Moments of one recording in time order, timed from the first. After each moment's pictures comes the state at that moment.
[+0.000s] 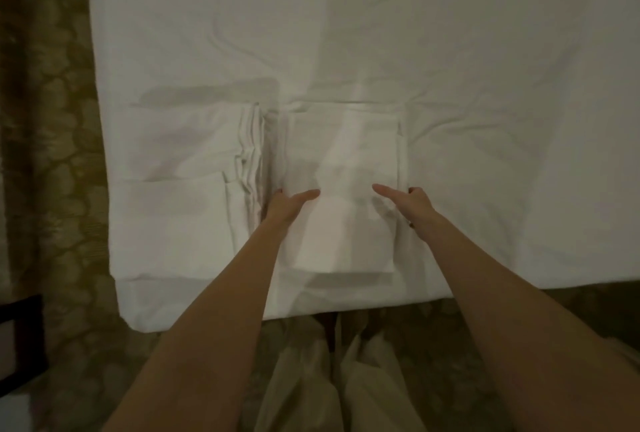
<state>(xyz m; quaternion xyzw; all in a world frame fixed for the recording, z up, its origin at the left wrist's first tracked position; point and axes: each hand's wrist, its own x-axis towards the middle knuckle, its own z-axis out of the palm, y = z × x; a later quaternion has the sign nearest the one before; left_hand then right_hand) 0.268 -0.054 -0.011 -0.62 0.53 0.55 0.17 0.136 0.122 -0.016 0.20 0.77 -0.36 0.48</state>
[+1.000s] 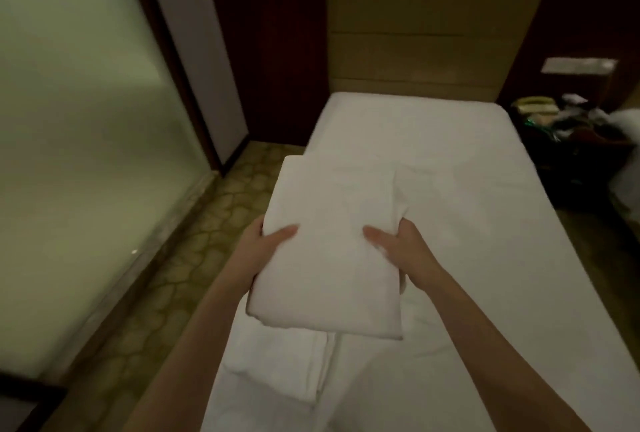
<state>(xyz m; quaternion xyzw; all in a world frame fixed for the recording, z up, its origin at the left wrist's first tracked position) 0.378 -0.138 0.421 -0.45 0.61 0.61 -0.24 0.187 -0.005 0.421 -0.27 0.71 -0.55 0.35</state>
